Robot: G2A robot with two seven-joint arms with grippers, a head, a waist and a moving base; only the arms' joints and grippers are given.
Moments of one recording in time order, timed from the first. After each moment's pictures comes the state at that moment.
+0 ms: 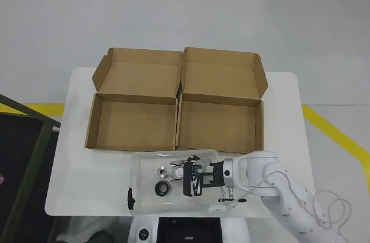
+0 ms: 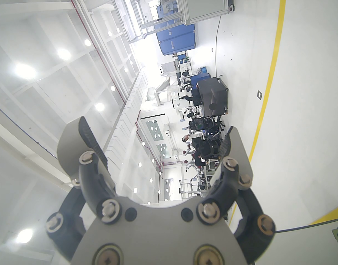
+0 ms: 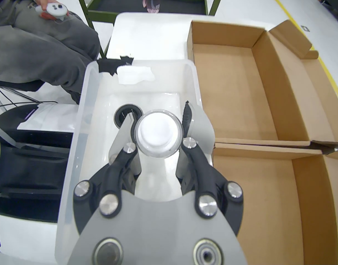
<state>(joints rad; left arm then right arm) -0.29 -0.19 -0.48 -1.38 1.96 -0.31 0.15 -1.19 -1.11 0.98 -2.00 -1.14 -0.89 0.48</state>
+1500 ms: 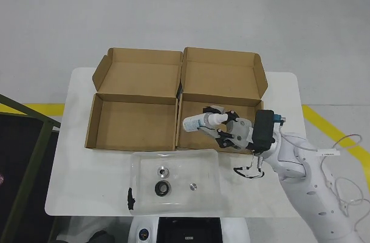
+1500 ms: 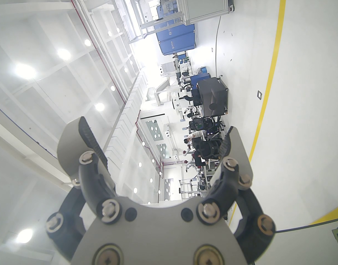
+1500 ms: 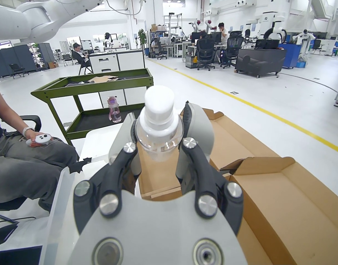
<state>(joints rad) -0.29 -0.19 -0.48 -1.38 1.96 -0.31 0.15 -1.19 -1.10 1.23 -1.87 -0.90 -0.82 0.00</state>
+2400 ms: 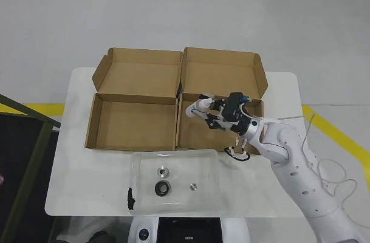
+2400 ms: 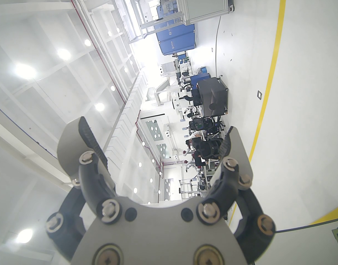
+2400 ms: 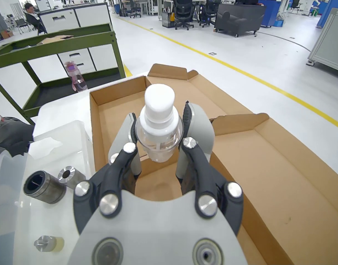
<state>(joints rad) -0.29 -0.19 -0.48 -1.38 1.96 -0.31 0.15 -1.01 -1.14 1.10 -1.63 -1.03 -0.66 0.10</state>
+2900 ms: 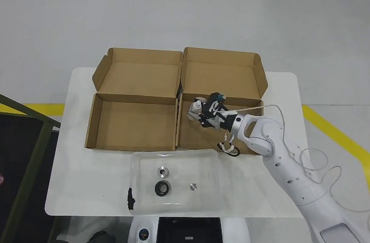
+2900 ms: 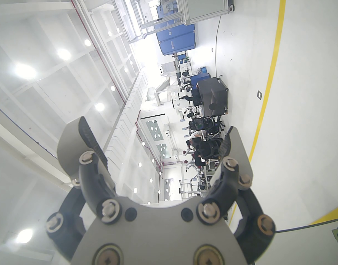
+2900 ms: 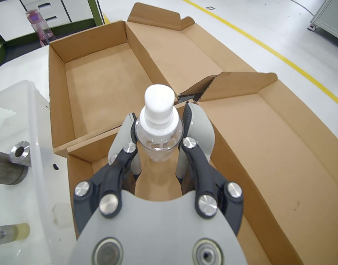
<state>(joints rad) -0.29 -0.19 -0.48 -1.38 1.96 -0.31 0.15 -0.89 -1.18 0.96 -1.46 -1.12 -0.58 0.21</state>
